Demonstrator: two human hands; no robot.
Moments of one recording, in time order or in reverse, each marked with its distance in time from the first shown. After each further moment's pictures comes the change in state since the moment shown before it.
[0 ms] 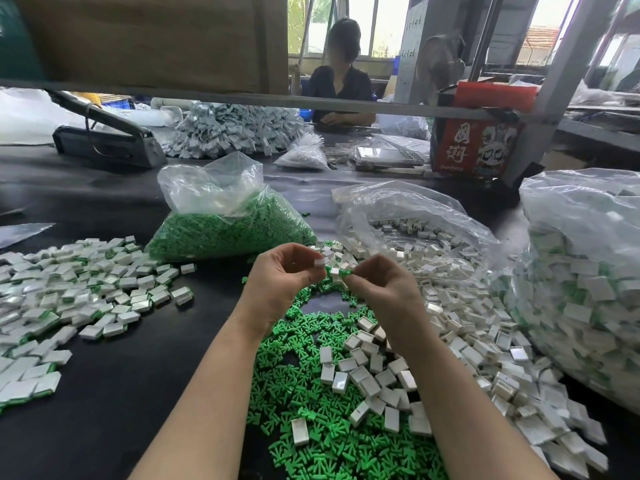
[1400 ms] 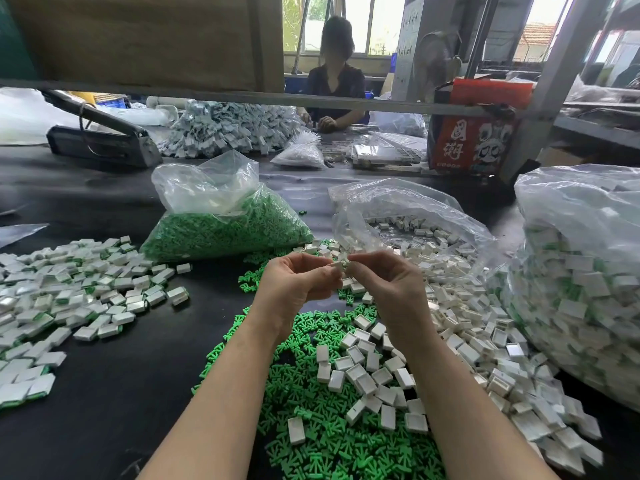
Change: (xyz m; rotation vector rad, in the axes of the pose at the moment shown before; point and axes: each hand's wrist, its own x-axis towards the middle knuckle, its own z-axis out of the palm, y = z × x) left_hand -0.005 0.000 0.023 -0.276 0.004 -0.217; right_hand 0.000 -0.001 -0.002 0.158 0.045 -0.126
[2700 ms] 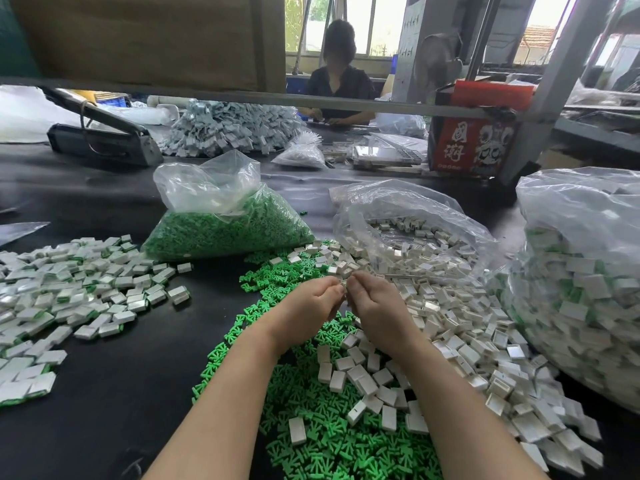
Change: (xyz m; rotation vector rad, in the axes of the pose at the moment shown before) left_hand -0.003 -0.012 0.002 0.622 -0.310 -0.002; right_hand -0.004 0.011 0.006 -0.628 -0.184 0.023
